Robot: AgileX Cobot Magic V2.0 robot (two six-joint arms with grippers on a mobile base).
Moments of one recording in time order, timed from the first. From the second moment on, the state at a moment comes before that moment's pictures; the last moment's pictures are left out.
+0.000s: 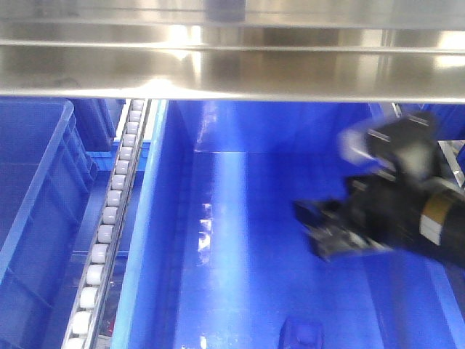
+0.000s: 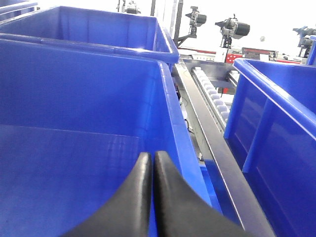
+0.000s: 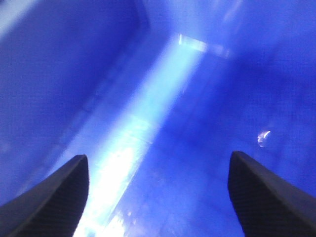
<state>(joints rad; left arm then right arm) -0.05 -0.02 0.03 0.03 0.08 -0.18 0.56 1.02 -0.73 -0.07 0.36 0.13</state>
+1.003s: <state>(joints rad) -0.05 -0.02 0.03 0.03 0.08 -0.18 0.56 0.06 -0.38 -0.06 0.41 0.02</state>
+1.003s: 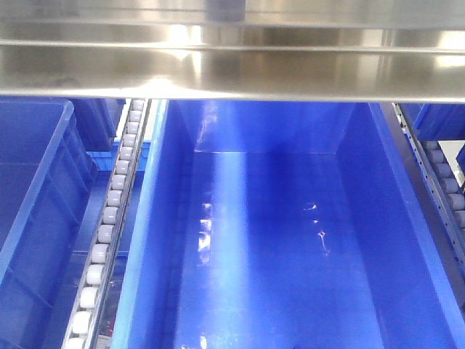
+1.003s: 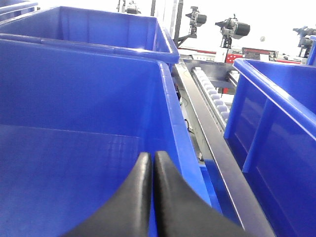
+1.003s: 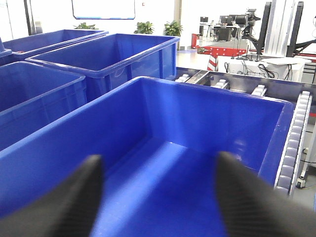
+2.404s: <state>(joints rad) -0.05 -0.02 0.03 0.03 0.08 -0.18 -0.09 0.06 -0.34 -0.02 0.40 0.02</state>
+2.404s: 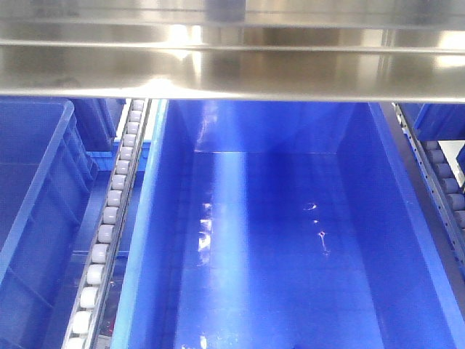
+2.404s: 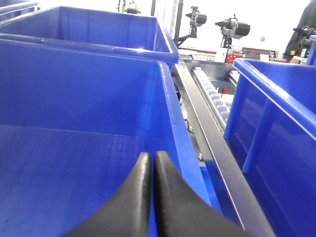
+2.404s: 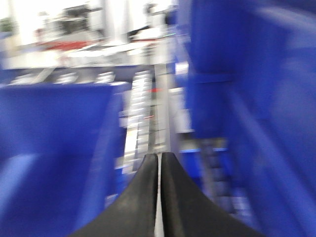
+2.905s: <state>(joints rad) -0.05 -0.02 0.03 0.03 0.08 -0.18 -0.02 -0.01 -0.02 -0.05 0.14 0.02</state>
